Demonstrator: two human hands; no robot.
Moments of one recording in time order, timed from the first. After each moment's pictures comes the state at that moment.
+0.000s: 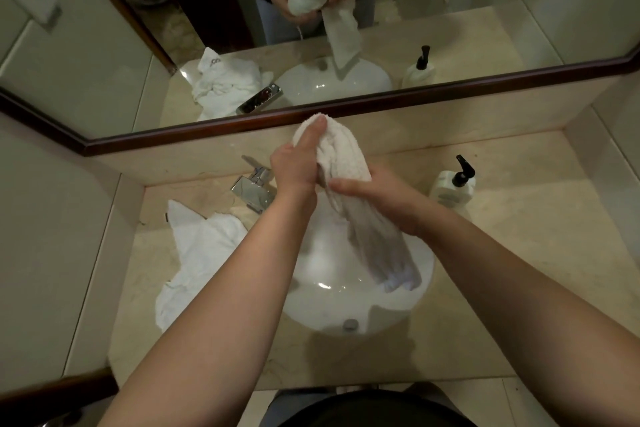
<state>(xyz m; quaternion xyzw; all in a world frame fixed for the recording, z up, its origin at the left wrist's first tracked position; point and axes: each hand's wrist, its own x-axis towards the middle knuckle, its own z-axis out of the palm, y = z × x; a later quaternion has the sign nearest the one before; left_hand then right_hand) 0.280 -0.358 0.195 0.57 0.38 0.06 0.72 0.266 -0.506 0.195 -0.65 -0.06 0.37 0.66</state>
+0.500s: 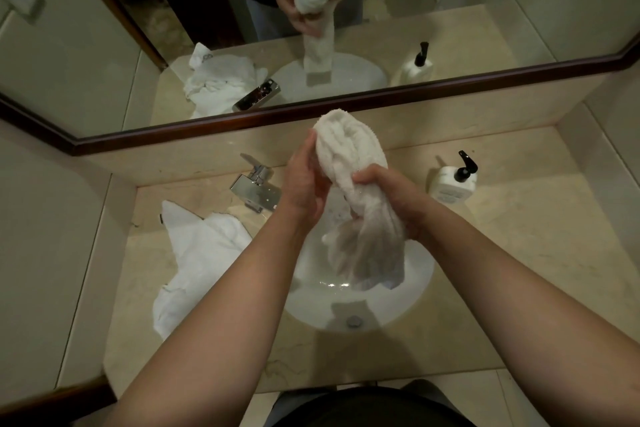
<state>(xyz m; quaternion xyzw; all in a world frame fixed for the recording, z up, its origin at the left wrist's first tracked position) 0.258 -0.343 0.173 0.50 0.18 -0.06 0.85 0.257 -0.496 0.188 -0.53 0.07 0.42 0.73</state>
